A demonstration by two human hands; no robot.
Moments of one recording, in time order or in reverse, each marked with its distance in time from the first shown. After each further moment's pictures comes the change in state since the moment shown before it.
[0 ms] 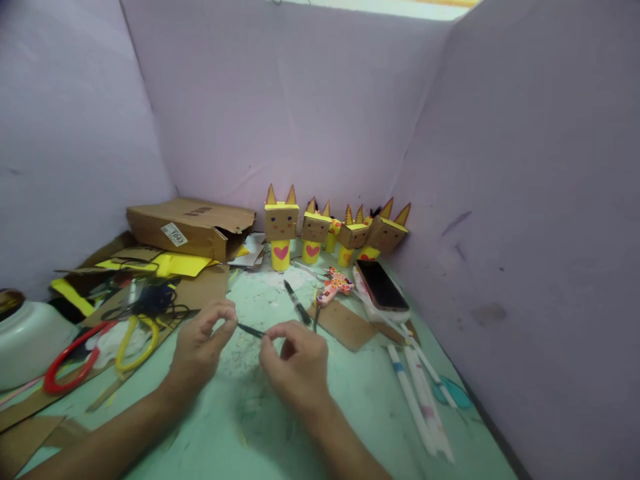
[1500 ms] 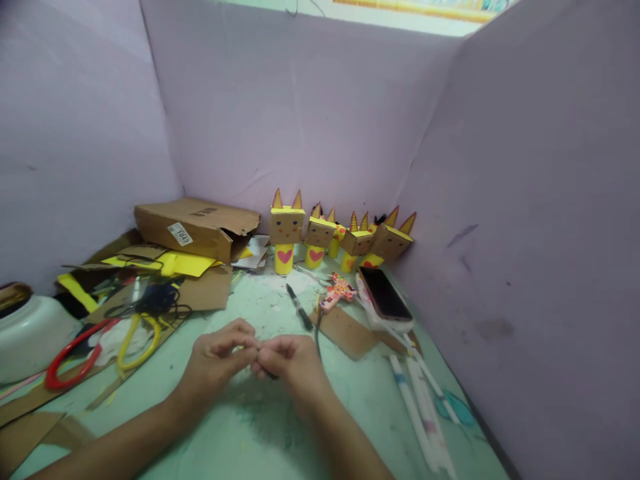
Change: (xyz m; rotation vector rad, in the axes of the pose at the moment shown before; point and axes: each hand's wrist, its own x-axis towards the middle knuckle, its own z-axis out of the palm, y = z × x) left_hand -0.015 0.005 0.010 -0.218 -0.162 -0.137; right_hand 0.005 0.007 0.002 0.735 -0.434 0.613
